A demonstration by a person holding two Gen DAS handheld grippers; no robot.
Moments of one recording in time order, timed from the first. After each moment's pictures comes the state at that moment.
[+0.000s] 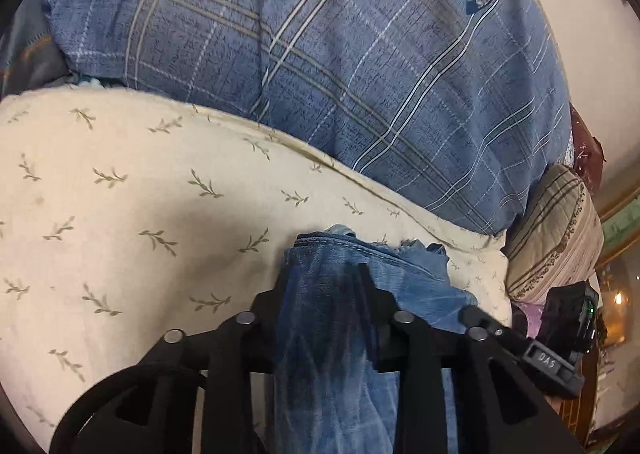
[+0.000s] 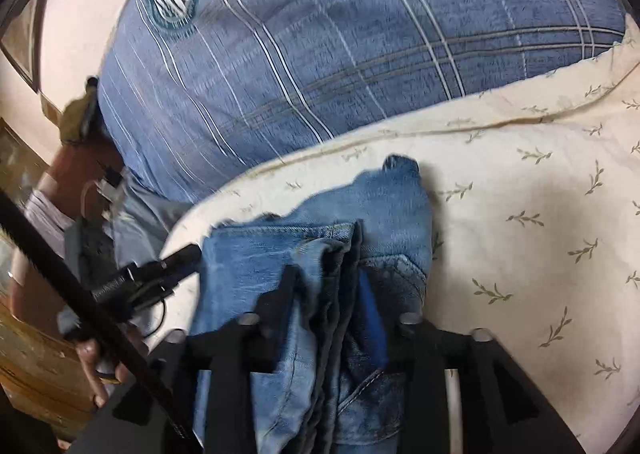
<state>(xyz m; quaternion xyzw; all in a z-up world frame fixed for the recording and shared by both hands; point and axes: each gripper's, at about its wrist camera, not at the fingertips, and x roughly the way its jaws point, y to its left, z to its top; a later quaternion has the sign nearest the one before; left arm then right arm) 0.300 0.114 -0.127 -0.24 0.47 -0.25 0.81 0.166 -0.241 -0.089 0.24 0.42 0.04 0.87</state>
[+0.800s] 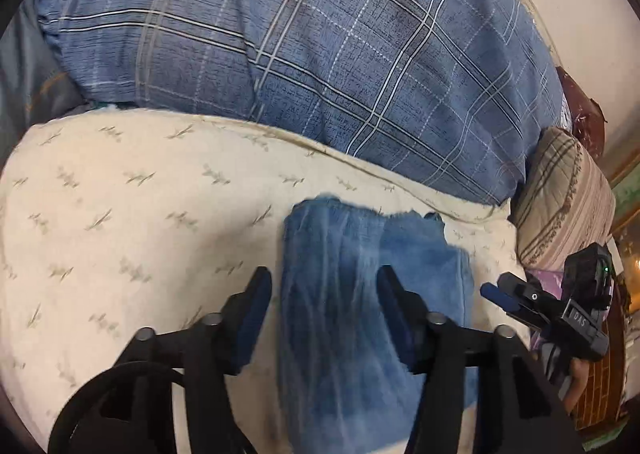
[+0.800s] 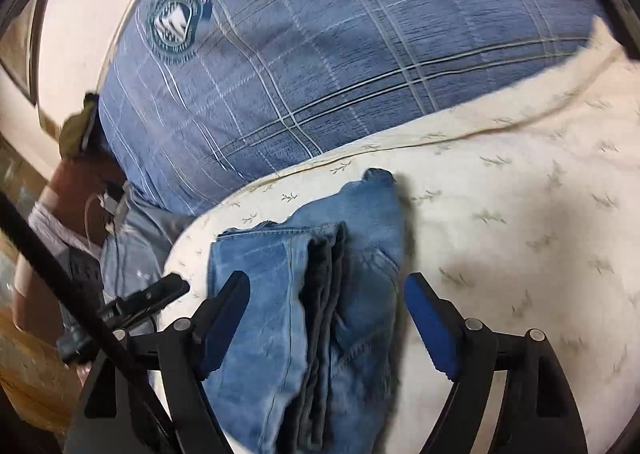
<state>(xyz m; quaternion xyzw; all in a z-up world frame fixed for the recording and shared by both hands) 0.256 0.118 -0.102 -0.17 0.46 -0.25 0.83 0.133 -0.256 -0.070 0.26 0.42 0.02 0.87</state>
